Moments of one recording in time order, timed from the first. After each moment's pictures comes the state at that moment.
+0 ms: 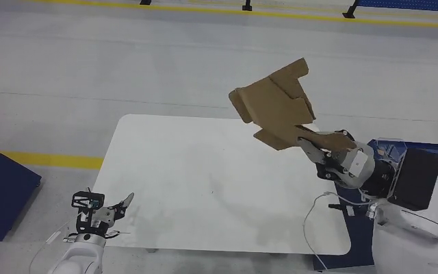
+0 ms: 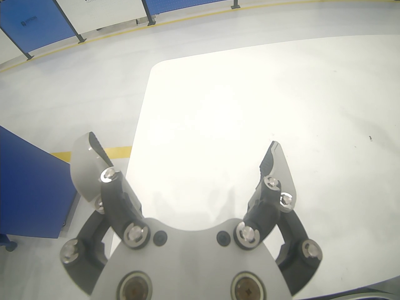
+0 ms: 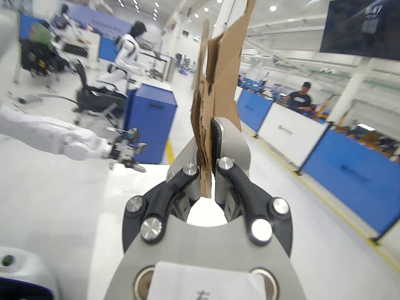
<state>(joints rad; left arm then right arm) 1.73 -1.15 -1.60 -1.80 1.33 0.00 0.00 -1.20 -1.22 1.79 -2.20 -0.84 -1.01 0.30</state>
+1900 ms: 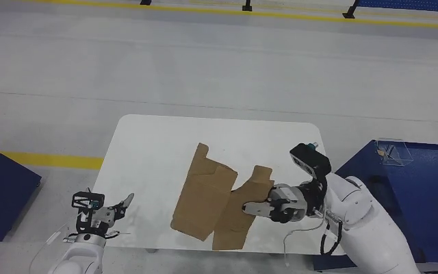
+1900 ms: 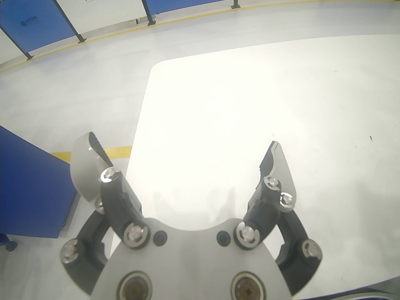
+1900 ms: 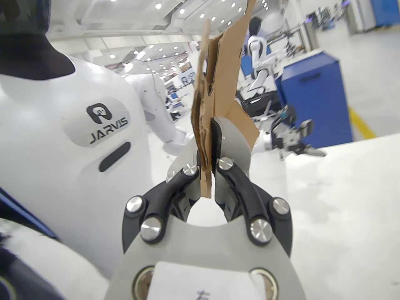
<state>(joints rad) 1.73 -1.15 -1.60 -1.80 1.33 0.00 0.00 -1.11 -0.91 1.19 -1.88 0.60 -0.73 1.08</state>
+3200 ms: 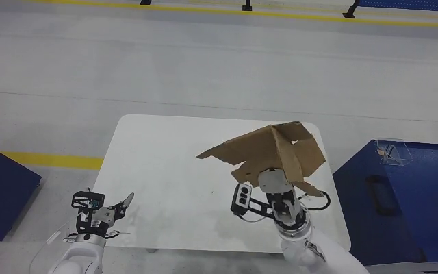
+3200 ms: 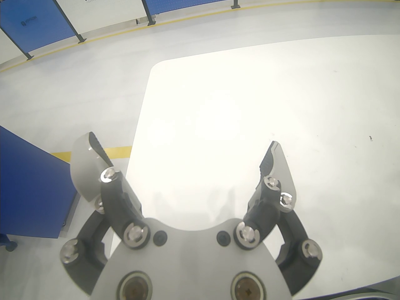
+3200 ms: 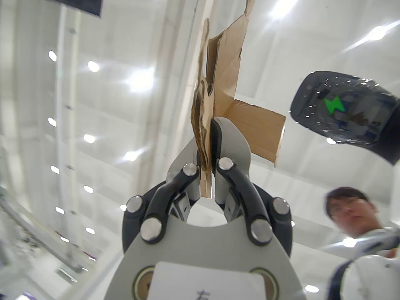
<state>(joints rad) 1.73 -1.15 -1.60 -1.80 1.33 0.00 0.00 -1.29 -0.97 0.91 -1.91 2.47 0.62 0.80</state>
